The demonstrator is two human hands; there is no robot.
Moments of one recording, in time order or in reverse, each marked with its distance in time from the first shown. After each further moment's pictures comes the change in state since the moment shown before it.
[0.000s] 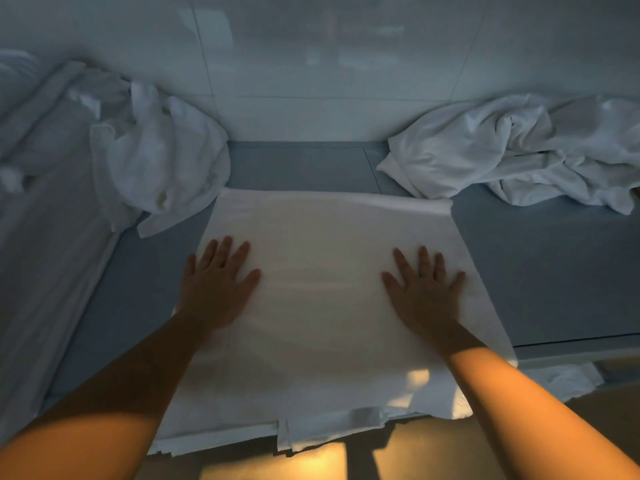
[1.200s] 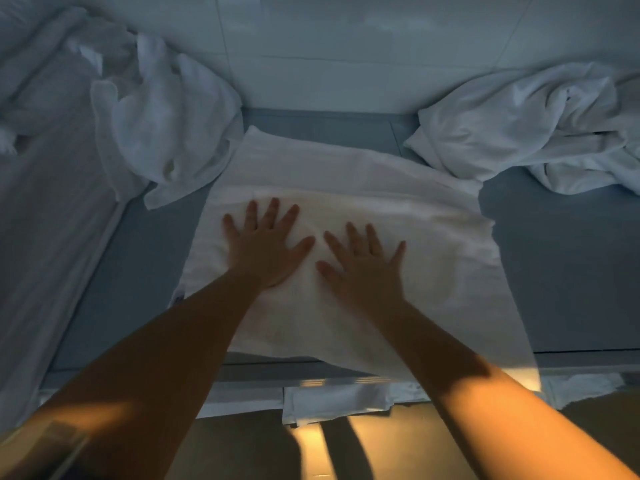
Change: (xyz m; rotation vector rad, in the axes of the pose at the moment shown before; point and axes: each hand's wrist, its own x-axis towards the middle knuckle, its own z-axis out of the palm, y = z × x) left_hand 0.037 0.059 -0.004 0.000 -0.095 -0.006; right_hand -0.009 -0.104 0.004 0.011 0.054 -0.387
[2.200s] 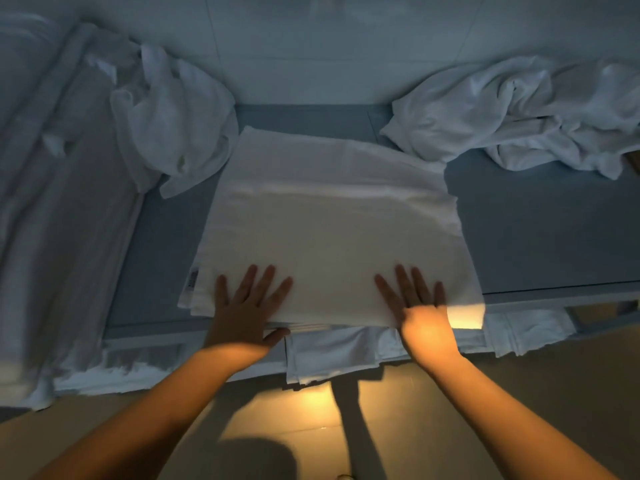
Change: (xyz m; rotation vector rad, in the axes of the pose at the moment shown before) left_hand -0.186 -0.029 -0.016 0.057 -0.009 0.368; right_hand -0.158 0.064 -0.012 -0.114 -0.085 0.017
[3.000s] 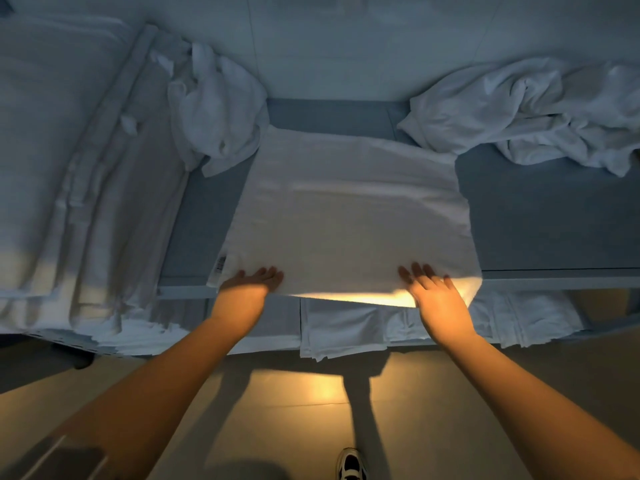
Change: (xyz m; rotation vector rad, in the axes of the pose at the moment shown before) left_hand -0.049 -0.006 -0.030 0.008 -0.166 -0.152; right_hand -0.037 0.004 -0.017 -0.036 -0.066 -0.009
